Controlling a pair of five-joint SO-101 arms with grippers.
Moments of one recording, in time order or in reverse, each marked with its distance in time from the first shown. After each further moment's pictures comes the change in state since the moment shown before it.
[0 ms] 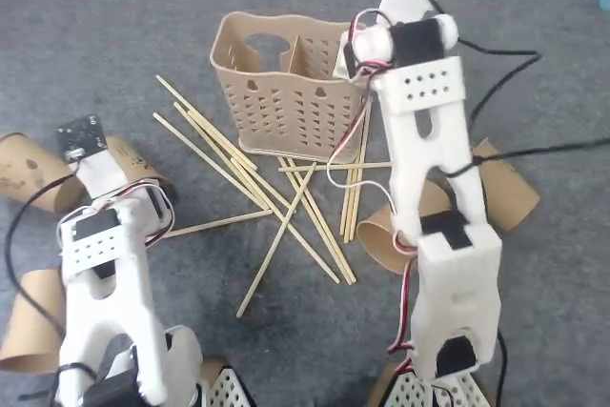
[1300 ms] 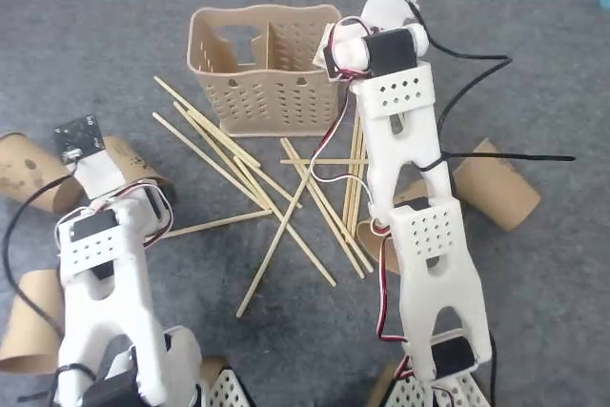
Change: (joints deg) left arm -0.3 0.0 0.0 0.0 0.1; right arm -2.5 21.1 -32.0 3.8 -5.9
